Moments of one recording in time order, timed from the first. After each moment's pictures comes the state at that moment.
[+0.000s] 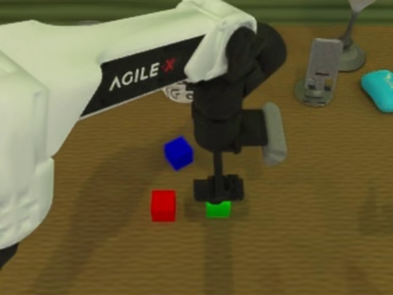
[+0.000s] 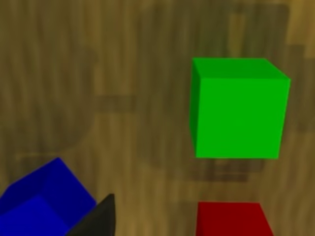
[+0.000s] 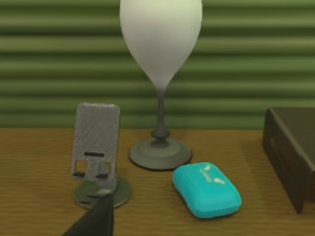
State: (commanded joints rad) left arm -0.77 2.18 1.84 -1.23 0.01 0.80; right arm 0.01 0.00 0.00 0.00 0.00 0.00
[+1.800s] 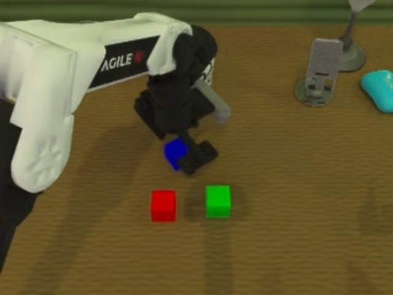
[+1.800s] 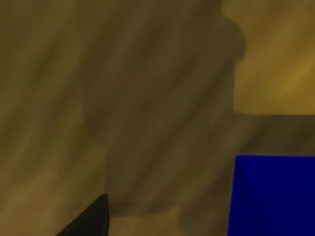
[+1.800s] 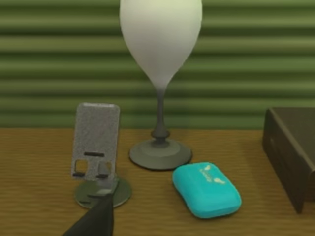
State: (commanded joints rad) left arm -0.54 2.46 1.90 -1.01 0.01 0.47; right arm 0.01 0.00 0.00 0.00 0.00 0.00
